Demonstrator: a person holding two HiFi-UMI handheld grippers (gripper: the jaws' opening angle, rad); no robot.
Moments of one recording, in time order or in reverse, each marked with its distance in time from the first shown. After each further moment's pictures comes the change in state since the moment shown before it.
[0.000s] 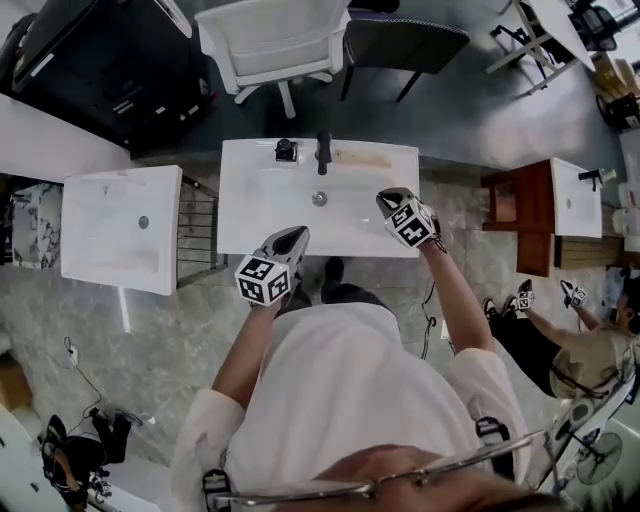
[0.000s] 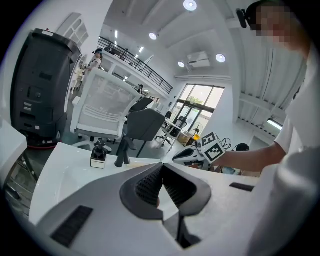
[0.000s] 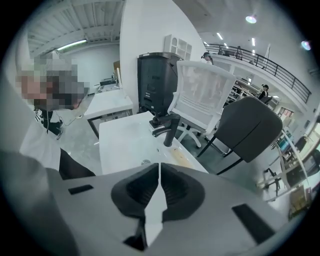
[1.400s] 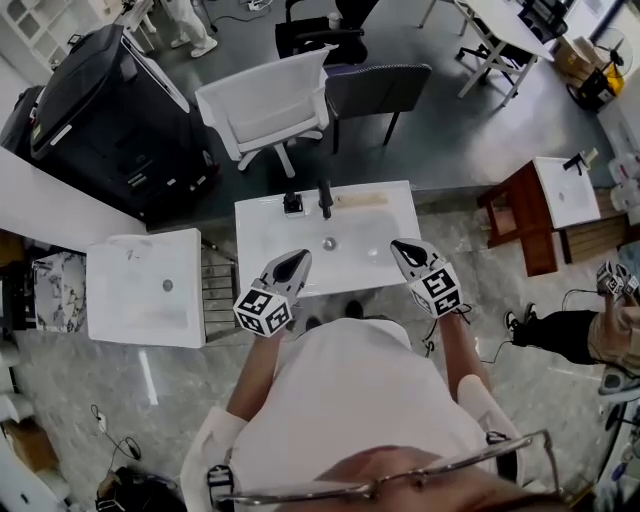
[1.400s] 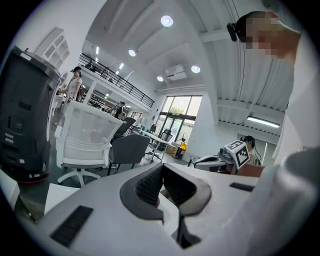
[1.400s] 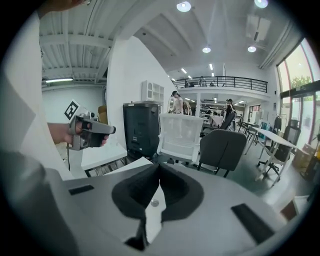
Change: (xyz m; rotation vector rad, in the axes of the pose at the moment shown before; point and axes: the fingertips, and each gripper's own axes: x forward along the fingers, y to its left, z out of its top) left arm -0.052 -0.035 0.102 0.183 -0.164 -0.151; right arm -0.172 0.054 0.077 0.262 -0.442 -0.187
